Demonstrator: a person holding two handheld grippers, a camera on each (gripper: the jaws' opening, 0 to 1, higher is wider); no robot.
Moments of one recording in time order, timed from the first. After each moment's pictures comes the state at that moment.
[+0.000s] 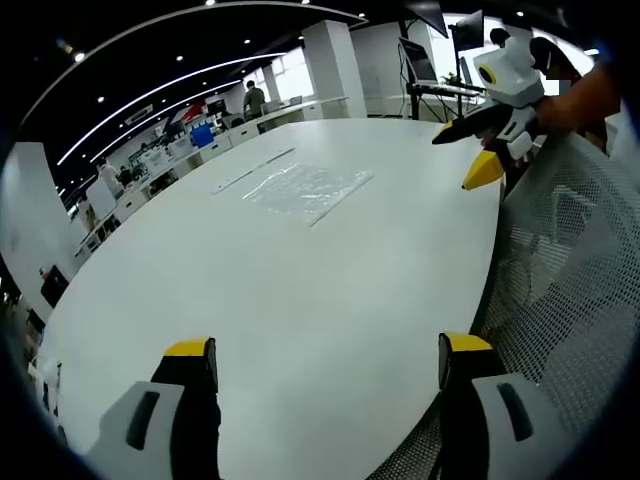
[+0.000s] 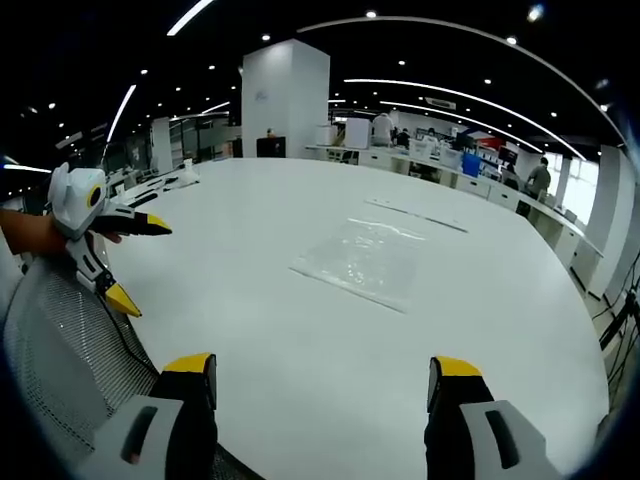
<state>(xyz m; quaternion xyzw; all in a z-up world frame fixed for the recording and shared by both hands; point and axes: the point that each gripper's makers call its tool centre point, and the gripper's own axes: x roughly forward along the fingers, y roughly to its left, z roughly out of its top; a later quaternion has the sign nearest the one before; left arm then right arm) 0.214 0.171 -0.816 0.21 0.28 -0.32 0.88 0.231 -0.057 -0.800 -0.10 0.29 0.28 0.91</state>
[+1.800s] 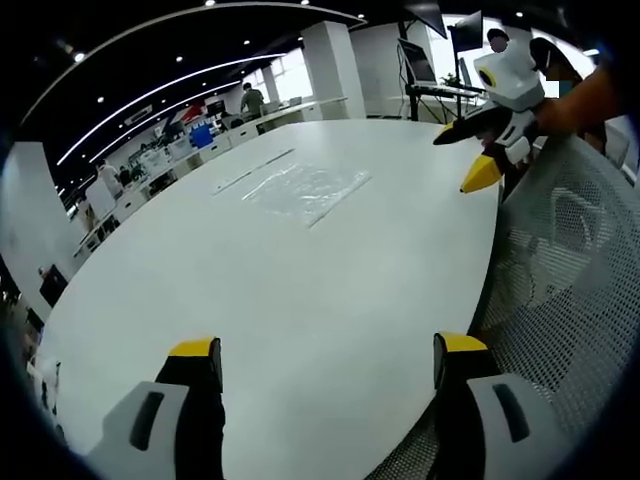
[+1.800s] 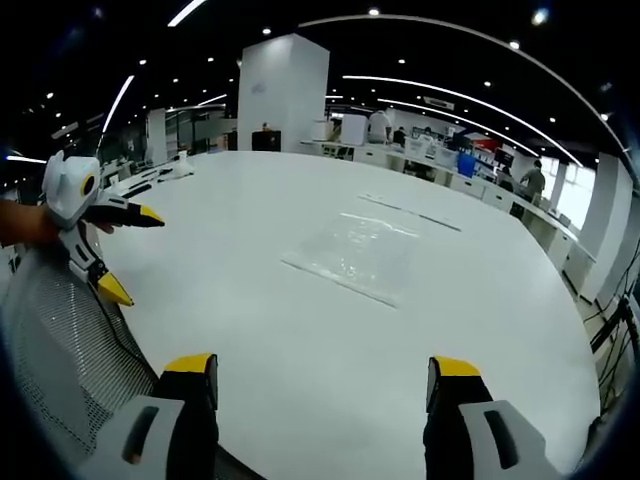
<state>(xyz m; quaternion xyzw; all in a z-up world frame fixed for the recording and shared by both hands) 0.214 0.171 -0.816 0.20 0.28 -0.33 0.88 0.231 -0.065 -0.804 -0.12 0.29 0.26 0.91</state>
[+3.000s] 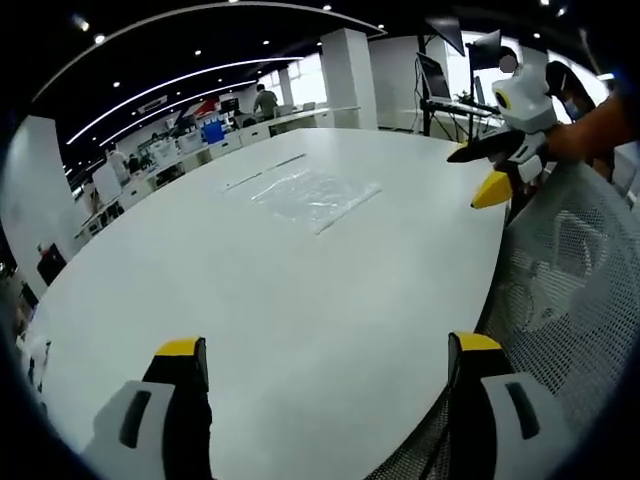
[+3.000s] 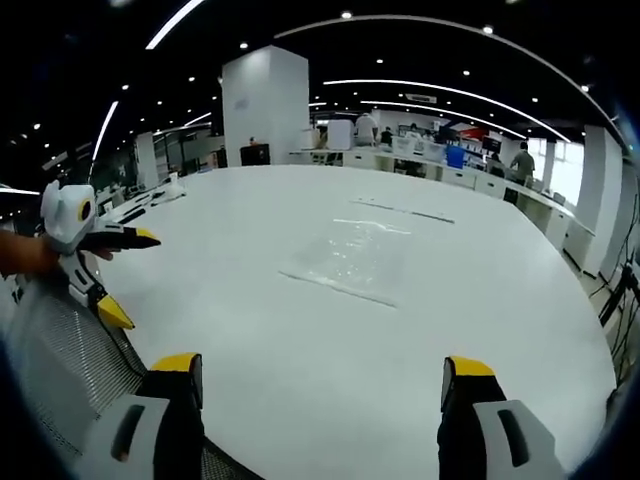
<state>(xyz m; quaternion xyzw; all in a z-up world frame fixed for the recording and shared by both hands) 0.219 0.170 -0.810 0.16 0.27 -0.31 0.90 0.232 -0.063 -0.800 -0.07 0.29 0.25 0.92</state>
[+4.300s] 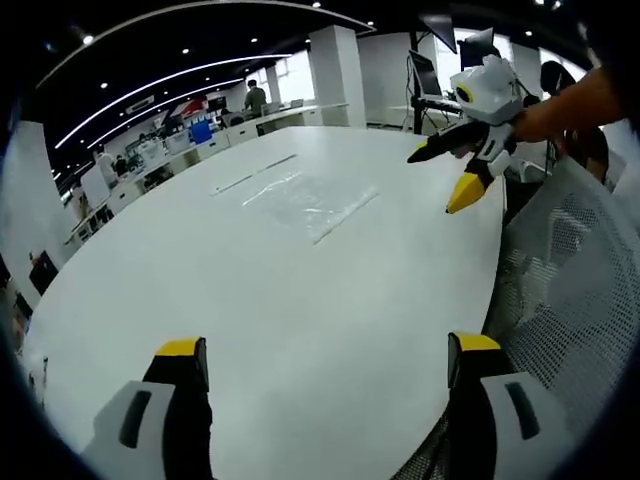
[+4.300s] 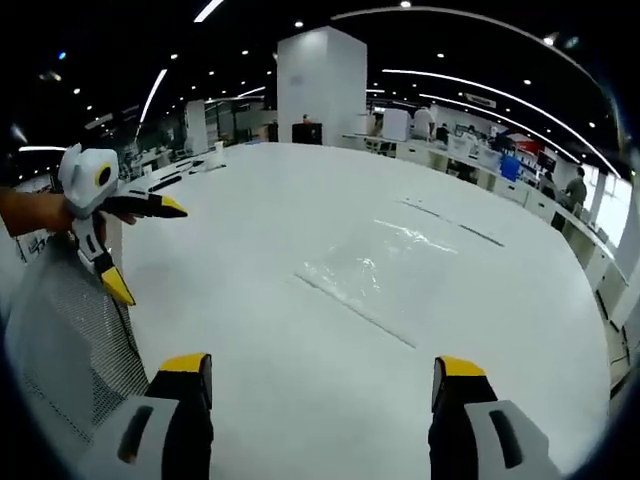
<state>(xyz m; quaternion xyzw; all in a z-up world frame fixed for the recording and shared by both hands) 0.236 0.163 -0.804 0.16 0.28 -0.34 0.88 0.282 -0.043 -0.804 -0.15 0.31 0.36 0.86</state>
